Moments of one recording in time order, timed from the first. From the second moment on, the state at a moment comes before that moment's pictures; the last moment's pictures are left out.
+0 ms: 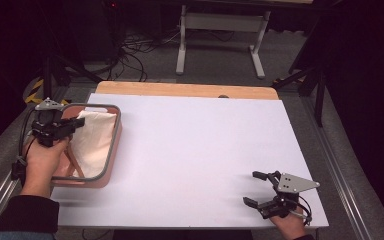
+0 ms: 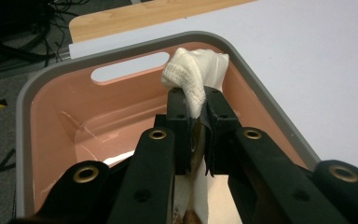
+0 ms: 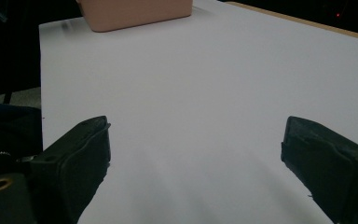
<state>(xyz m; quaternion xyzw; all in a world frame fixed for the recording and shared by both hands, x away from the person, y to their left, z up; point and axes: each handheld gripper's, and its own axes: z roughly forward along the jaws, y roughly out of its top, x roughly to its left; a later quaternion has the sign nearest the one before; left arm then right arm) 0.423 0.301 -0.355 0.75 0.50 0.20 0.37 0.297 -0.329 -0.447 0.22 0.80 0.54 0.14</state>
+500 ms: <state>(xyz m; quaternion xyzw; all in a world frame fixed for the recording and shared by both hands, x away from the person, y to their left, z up) 0.435 0.298 -0.367 0.76 0.51 0.21 0.34 0.297 -0.330 -0.448 0.22 0.80 0.54 0.14</state>
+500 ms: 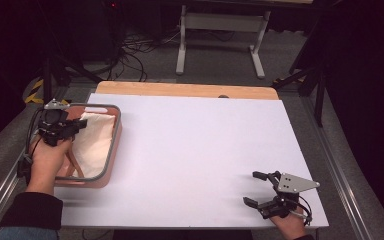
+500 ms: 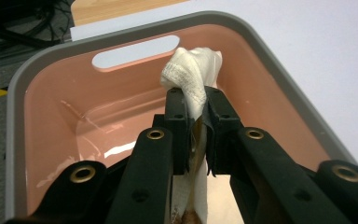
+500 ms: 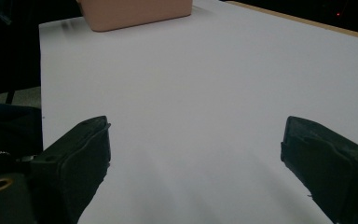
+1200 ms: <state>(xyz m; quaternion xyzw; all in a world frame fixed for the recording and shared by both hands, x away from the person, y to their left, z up) 0.437 0.306 -0.372 0.72 0.53 0.28 0.34 0.297 -0.331 -0.448 0.22 0.80 0.54 0.14</state>
